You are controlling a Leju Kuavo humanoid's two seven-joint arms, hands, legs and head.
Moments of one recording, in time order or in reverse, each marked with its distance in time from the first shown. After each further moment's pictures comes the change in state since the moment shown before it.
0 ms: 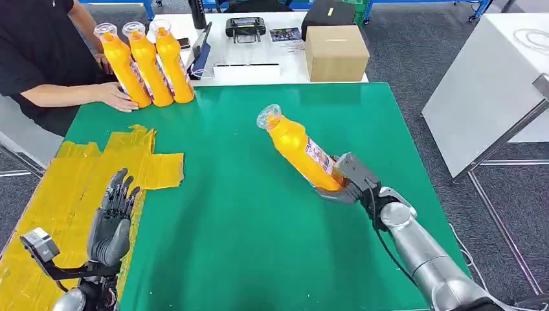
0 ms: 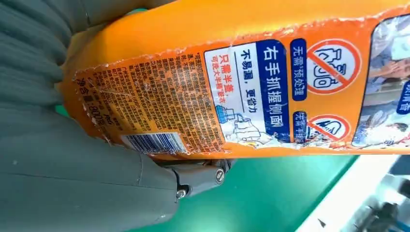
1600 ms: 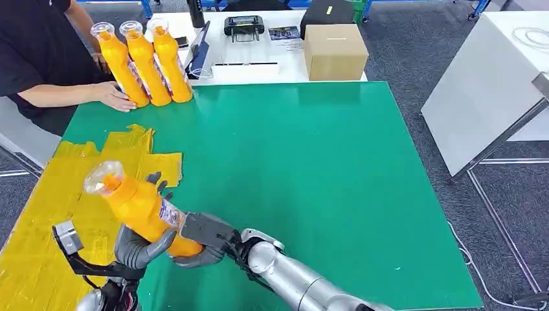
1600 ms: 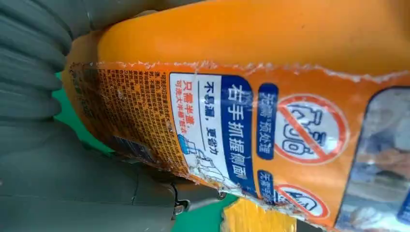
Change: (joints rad) left arm 0.015 -0.015 -0.154 -0.004 0.144 -0.026 0.114; right arm -0.024 0.581 0.420 0.267 0.063 0.005 0.002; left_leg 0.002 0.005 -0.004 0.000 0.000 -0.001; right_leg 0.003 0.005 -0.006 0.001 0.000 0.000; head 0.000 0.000
